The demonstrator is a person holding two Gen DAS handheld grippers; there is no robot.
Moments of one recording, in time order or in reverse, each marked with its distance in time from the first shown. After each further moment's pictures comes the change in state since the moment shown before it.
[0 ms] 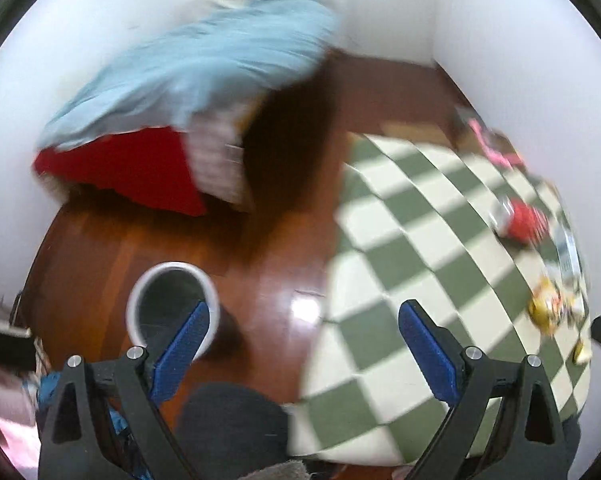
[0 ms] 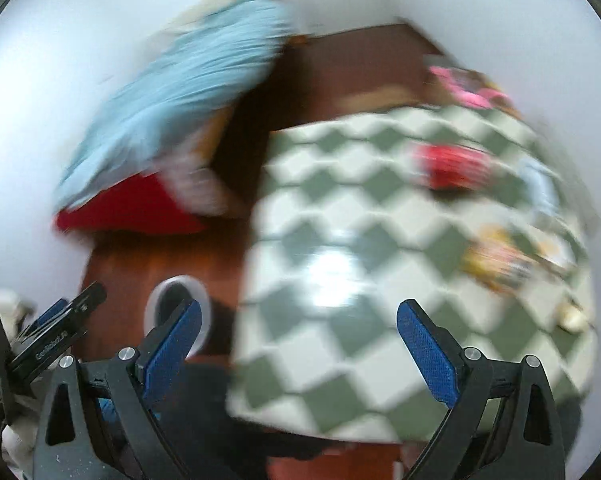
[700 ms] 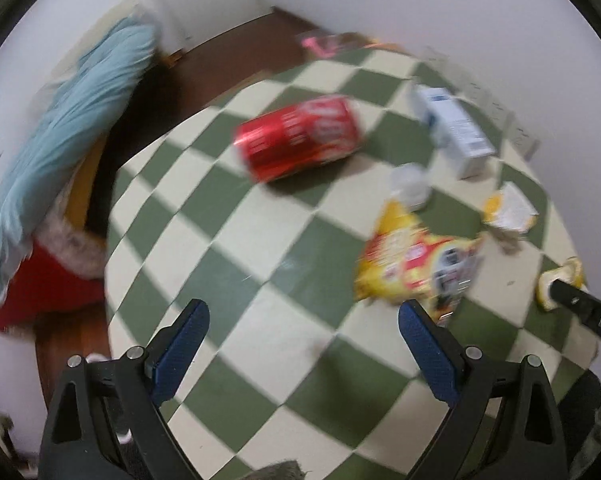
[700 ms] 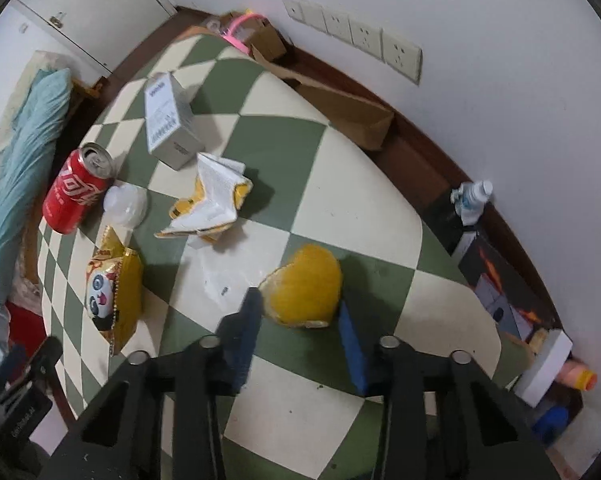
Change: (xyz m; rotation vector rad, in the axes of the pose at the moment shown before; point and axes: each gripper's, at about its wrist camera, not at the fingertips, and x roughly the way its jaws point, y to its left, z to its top) left arm 0.051 -0.295 -0.017 0.538 0.078 -0.120; right arm 0.070 -0.302 -0.036 0.505 0.037 -0.209
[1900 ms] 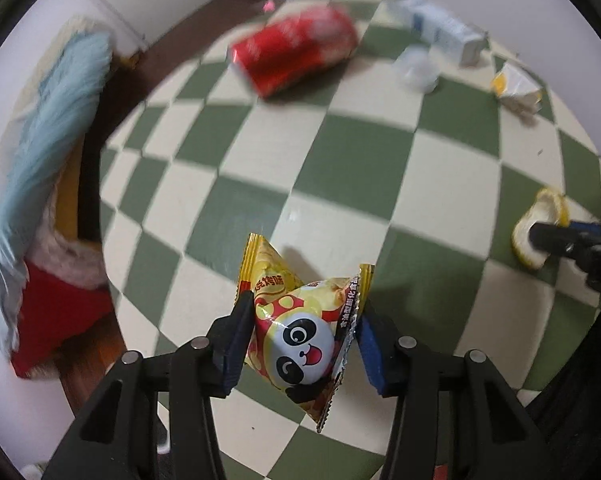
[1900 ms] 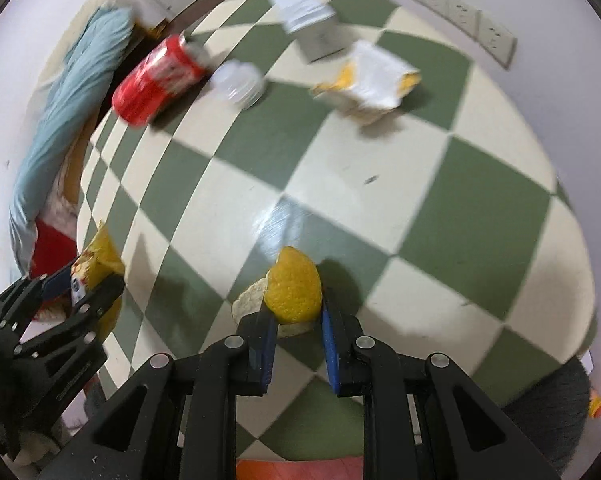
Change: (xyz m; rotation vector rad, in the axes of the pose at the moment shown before) left arm 0.037 0.035 -0.062 0.158 0.157 -0.012; right arm 0.021 0.078 -0.060 -0.220 0.135 0.105
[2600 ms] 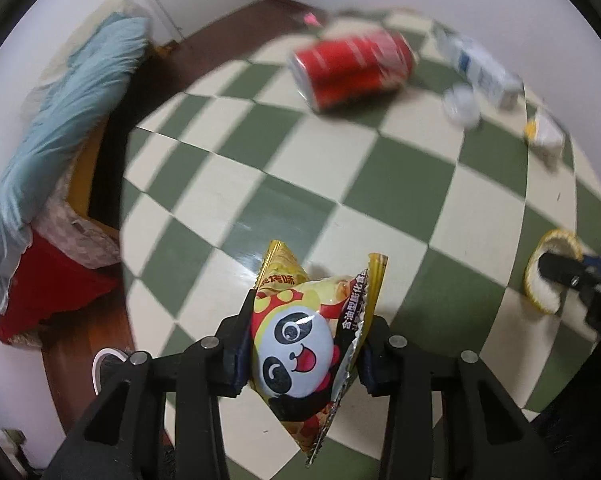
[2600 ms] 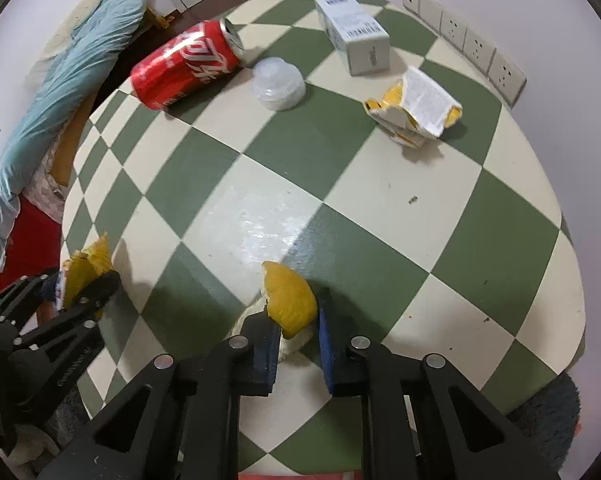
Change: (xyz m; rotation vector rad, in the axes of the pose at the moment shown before) left arm -0.022 0.039 -0.007 -0.147 -0.116 0.019; right arm -0.001 0.040 0.004 -0.086 -0.051 -0.067
